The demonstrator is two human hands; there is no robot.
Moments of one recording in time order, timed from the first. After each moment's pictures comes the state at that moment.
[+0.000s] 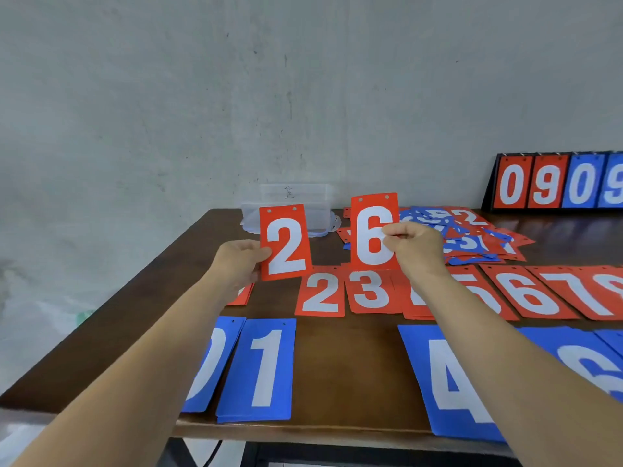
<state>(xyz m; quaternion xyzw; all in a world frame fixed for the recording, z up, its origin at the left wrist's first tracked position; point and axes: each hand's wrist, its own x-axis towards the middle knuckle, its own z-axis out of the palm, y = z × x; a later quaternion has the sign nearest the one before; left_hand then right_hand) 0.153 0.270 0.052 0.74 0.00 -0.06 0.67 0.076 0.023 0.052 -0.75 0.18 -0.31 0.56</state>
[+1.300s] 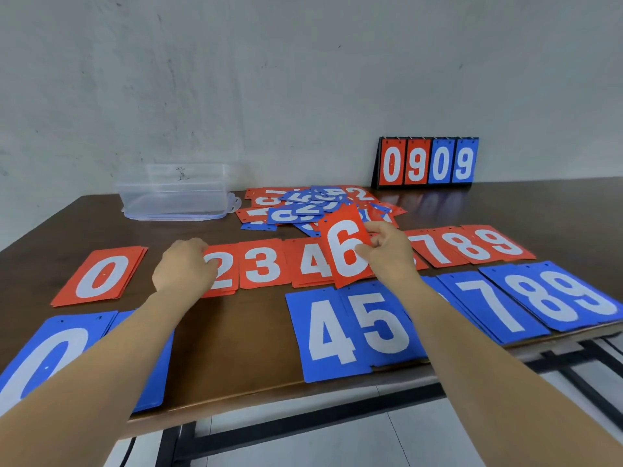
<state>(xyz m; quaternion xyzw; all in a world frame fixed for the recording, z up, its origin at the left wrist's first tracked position) 0.134 0.183 0.006 0.97 -0.11 0.09 0.22 -0.026 -0.070 0.027 -0.80 0.26 -0.28 0.46</state>
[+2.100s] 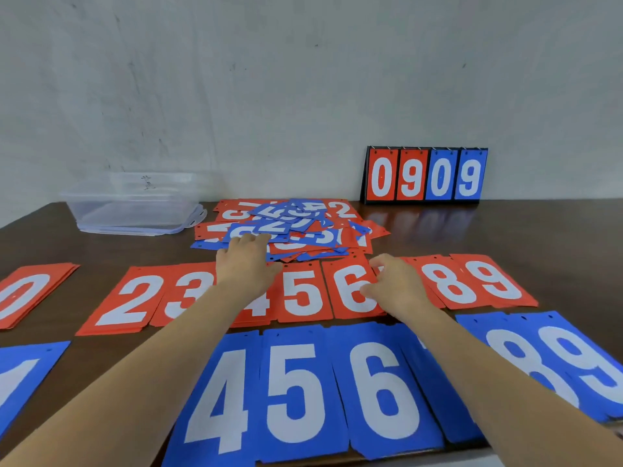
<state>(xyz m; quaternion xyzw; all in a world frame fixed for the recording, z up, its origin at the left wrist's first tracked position) 0.104 -0.015 0.017 0.97 -0.20 0.10 0.12 -0.023 -0.213 0.009 -0.92 0.27 -0.13 0.25</state>
